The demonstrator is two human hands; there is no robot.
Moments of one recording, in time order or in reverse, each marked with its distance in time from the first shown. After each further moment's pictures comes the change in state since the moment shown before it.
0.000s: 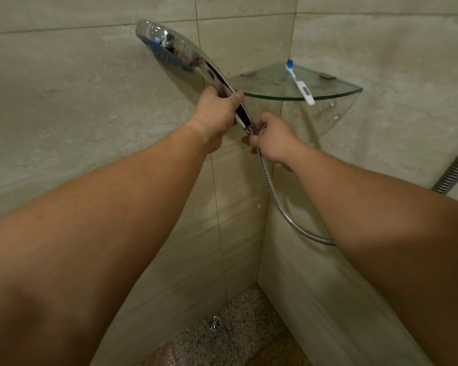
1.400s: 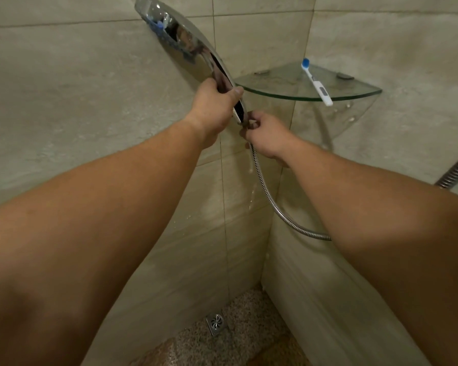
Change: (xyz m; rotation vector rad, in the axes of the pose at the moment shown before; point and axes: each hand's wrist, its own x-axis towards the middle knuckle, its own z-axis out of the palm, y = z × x) left_hand 0.014 0.001 -0.033 0.138 0.042 0.098; right_hand 0.017 -0.017 0.028 0.041 -0.118 -0.019
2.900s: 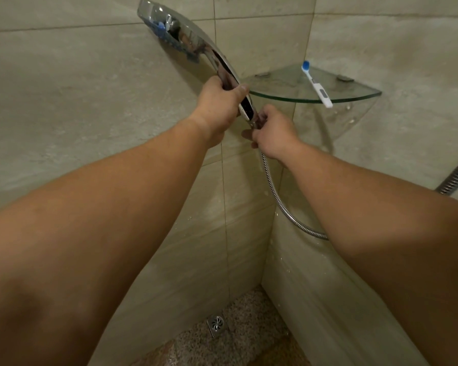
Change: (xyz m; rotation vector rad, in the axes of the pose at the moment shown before) left_hand -0.006 0.012 0.010 -0.080 -0.004 -0.016; right_hand -0.004 0.000 -0.006 -0.050 0.200 -0.009
